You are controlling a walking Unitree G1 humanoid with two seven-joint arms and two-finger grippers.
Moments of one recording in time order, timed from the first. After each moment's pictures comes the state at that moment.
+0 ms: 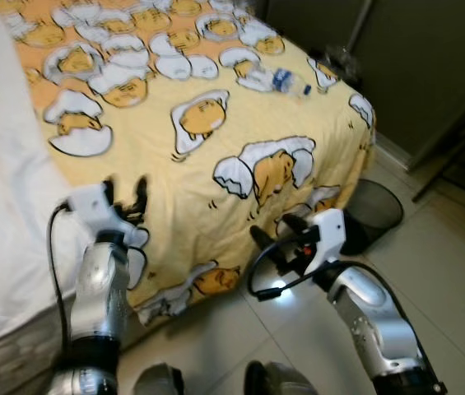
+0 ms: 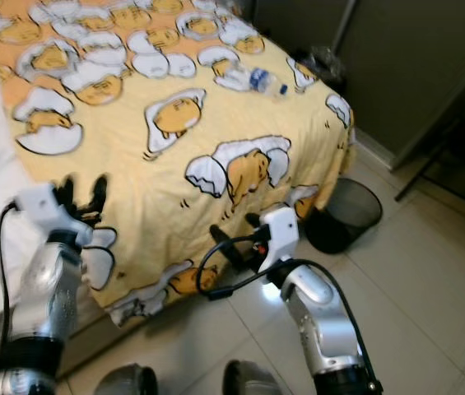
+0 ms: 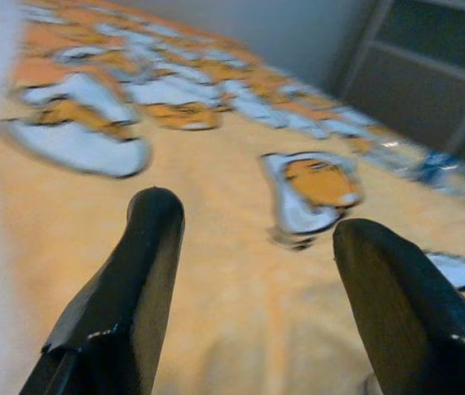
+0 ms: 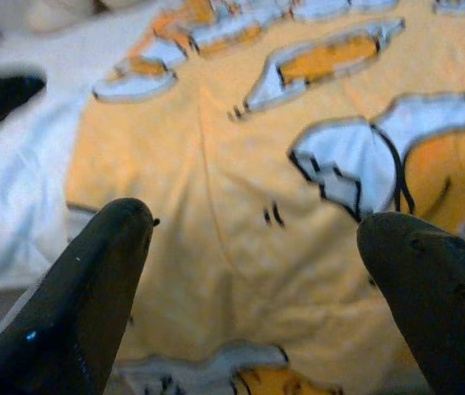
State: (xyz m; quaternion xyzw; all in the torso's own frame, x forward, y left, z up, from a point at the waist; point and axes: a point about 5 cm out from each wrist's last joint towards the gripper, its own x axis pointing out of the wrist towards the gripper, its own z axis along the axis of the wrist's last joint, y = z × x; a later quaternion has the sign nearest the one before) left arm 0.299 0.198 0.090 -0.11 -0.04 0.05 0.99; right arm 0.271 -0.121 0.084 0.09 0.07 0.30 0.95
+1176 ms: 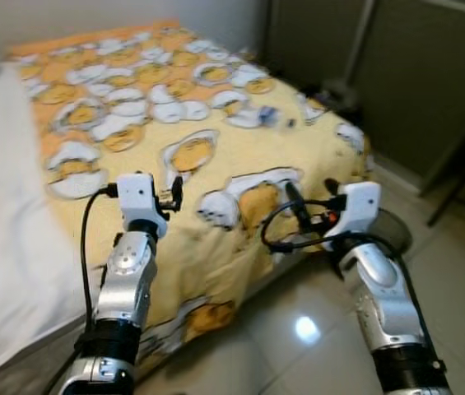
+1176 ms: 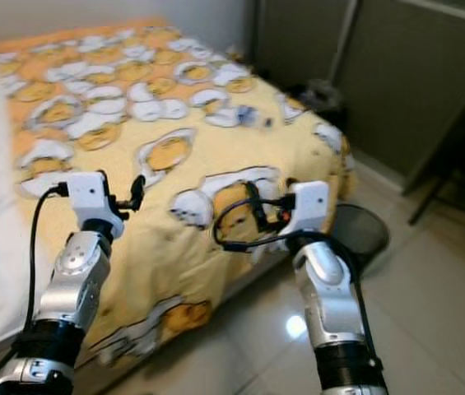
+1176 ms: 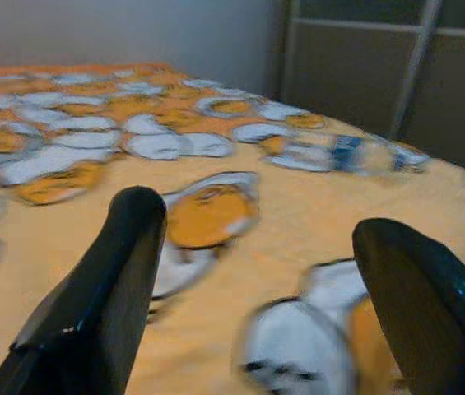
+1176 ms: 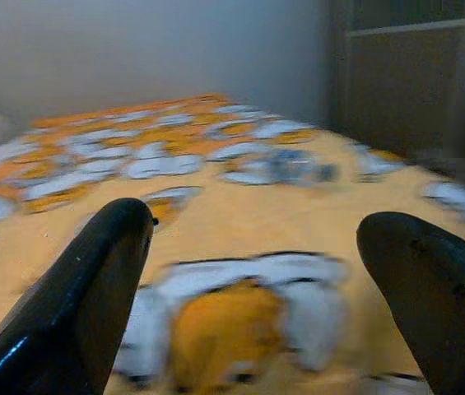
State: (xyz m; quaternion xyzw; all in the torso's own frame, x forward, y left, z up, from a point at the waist) left arm 0.323 0.151 0.101 -0.03 0.00 -0.01 1.00; right arm 0.300 -0.154 0.110 0.05 -0.02 0.12 0.99
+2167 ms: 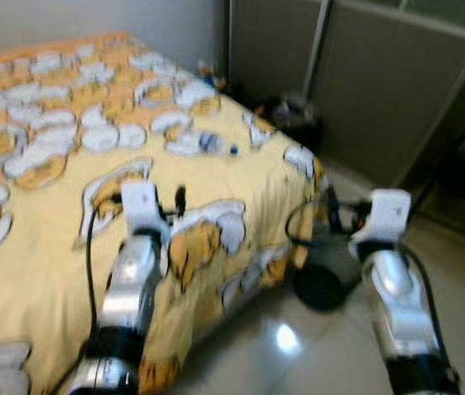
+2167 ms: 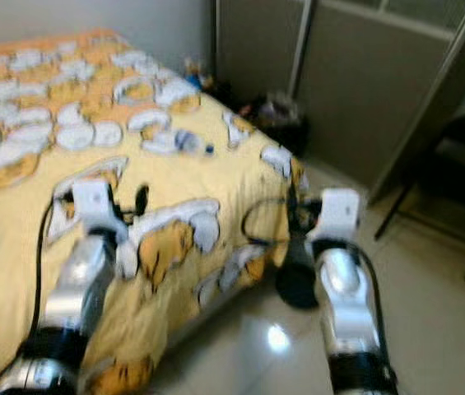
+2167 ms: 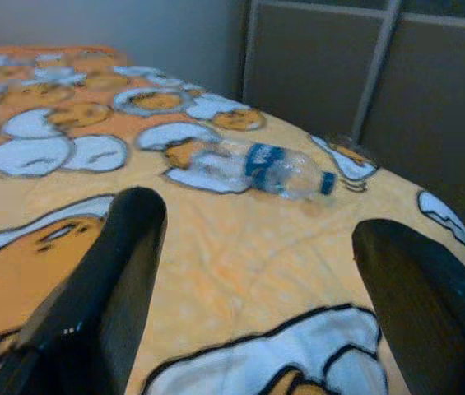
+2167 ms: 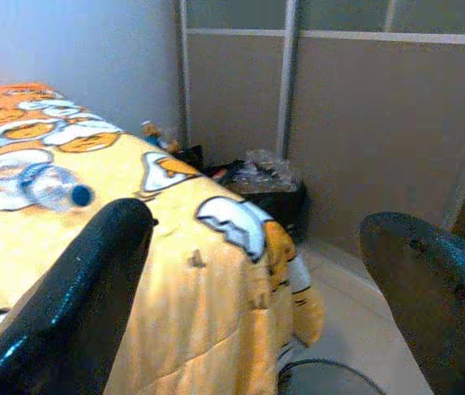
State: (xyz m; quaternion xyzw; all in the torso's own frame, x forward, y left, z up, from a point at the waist) left arm 0.319 0.149 0.088 -0.04 0.03 -0.01 1.00; right arm 0.295 -0.189 0.097 -0.01 -0.01 -0.01 1.00
